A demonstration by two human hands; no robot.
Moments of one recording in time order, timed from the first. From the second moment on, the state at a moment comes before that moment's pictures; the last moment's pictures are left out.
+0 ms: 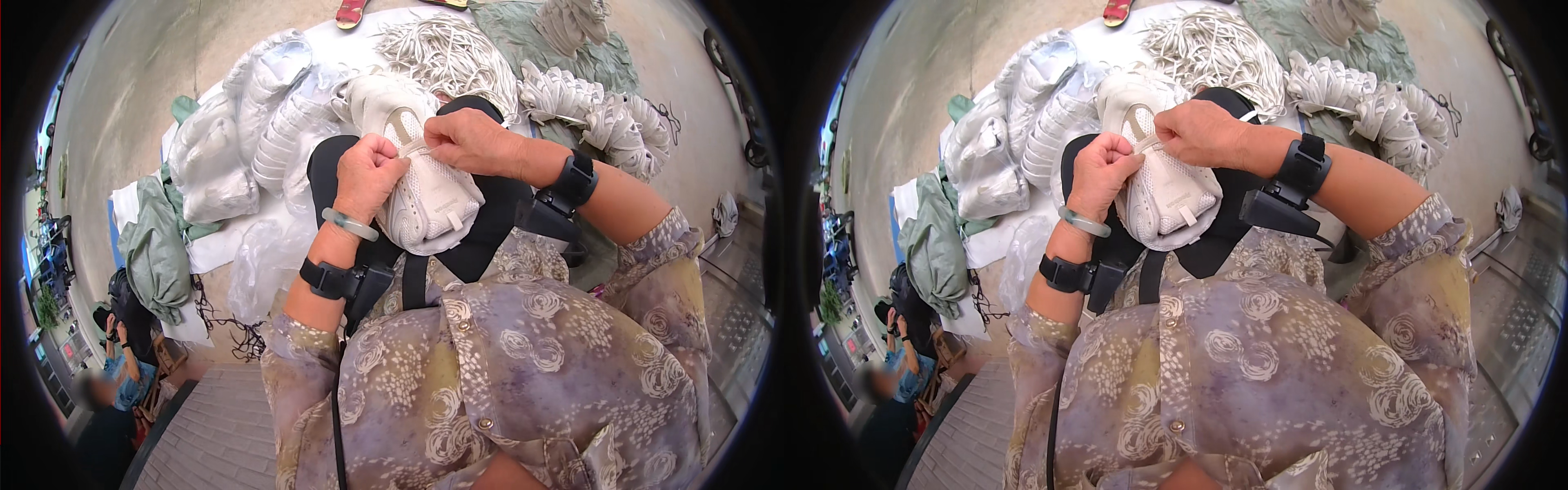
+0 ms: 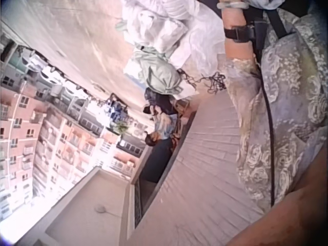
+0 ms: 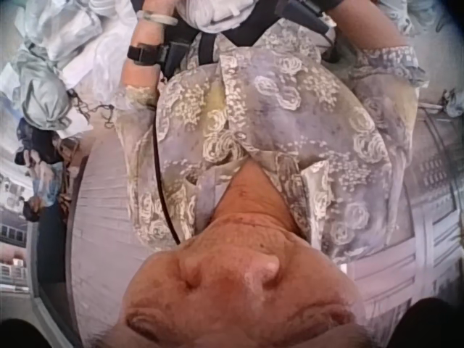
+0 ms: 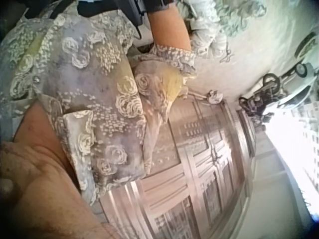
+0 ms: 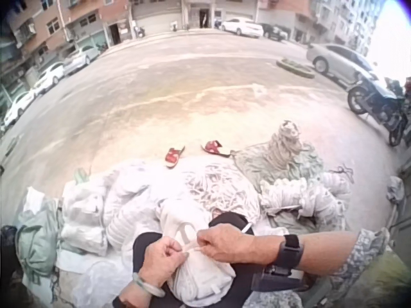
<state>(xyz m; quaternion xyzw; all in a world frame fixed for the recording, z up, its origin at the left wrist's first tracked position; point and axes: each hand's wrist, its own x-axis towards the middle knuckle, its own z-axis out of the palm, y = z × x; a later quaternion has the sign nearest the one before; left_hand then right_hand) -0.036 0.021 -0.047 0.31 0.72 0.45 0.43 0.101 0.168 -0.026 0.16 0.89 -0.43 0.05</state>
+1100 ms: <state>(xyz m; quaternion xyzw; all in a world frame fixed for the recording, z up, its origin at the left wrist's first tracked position) -0.003 0.014 -0.045 0.49 0.78 0.36 0.14 0.097 0.144 -0.030 0.08 0.96 -0.26 0.00</state>
